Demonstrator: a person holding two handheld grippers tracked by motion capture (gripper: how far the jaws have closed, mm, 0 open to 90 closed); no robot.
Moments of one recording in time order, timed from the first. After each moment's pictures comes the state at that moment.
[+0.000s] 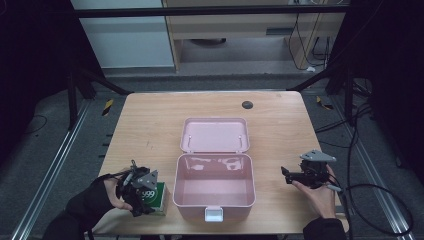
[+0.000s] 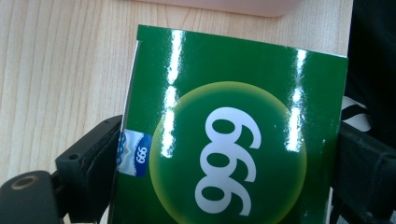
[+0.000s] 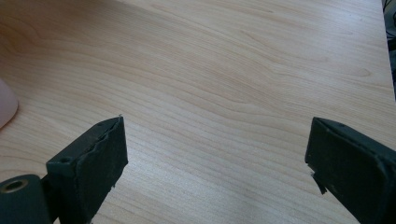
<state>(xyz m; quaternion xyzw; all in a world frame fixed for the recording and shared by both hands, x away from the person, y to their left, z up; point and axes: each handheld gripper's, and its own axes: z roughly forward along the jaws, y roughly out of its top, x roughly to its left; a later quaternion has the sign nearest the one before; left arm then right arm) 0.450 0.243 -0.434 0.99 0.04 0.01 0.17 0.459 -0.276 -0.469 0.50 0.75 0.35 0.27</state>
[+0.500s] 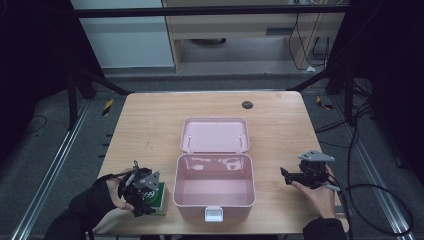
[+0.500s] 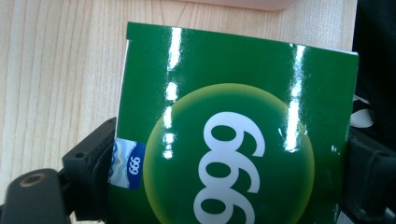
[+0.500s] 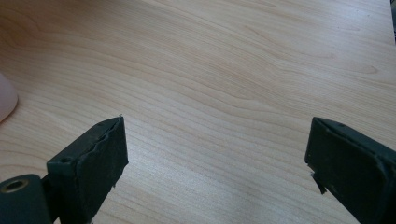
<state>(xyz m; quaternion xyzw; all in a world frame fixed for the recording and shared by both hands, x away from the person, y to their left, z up) 0.451 0.240 -0.437 0.99 0.03 0.01 0.15 0.460 -0.275 -0.471 0.49 0.76 0.34 0.26</state>
